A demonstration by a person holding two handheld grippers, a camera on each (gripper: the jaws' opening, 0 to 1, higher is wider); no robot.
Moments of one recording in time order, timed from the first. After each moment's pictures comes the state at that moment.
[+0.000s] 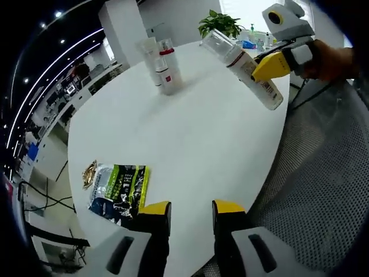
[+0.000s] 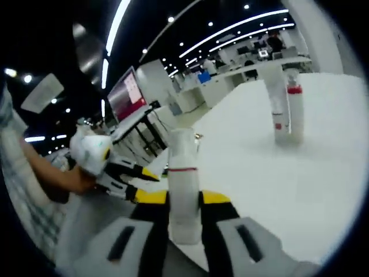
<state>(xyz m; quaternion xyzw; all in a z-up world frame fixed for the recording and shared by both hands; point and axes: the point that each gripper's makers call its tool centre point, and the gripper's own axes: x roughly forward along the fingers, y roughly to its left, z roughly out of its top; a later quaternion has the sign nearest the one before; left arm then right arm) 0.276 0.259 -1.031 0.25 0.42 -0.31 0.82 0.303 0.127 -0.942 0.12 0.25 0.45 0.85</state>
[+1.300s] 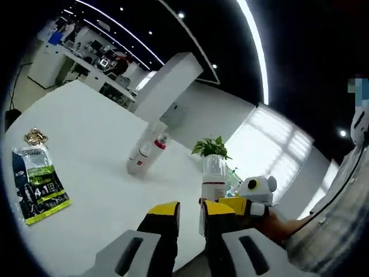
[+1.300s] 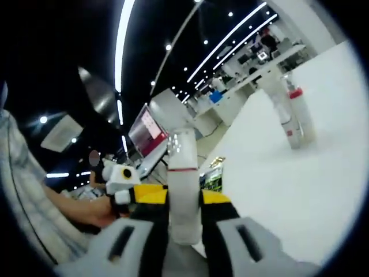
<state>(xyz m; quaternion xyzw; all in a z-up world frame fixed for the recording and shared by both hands) 0.282 0.161 -0.903 -0.35 0.22 -0.41 0.81 0.297 0.123 -0.901 0.27 0.22 0.48 0.81</state>
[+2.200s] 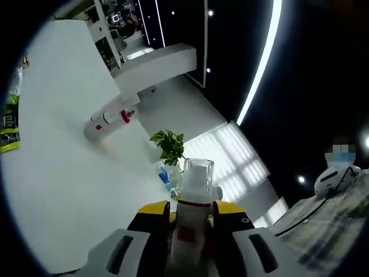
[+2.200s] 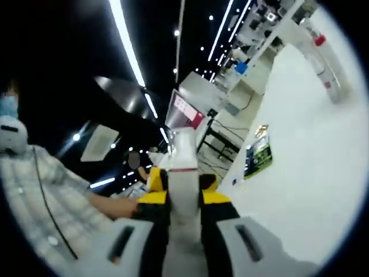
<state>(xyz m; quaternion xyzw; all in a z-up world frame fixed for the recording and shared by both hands) 0.259 0.134 -0.877 -0.49 0.25 -0.49 0.67 0.242 0.158 -0.884 0.37 0.29 0.59 0.66</state>
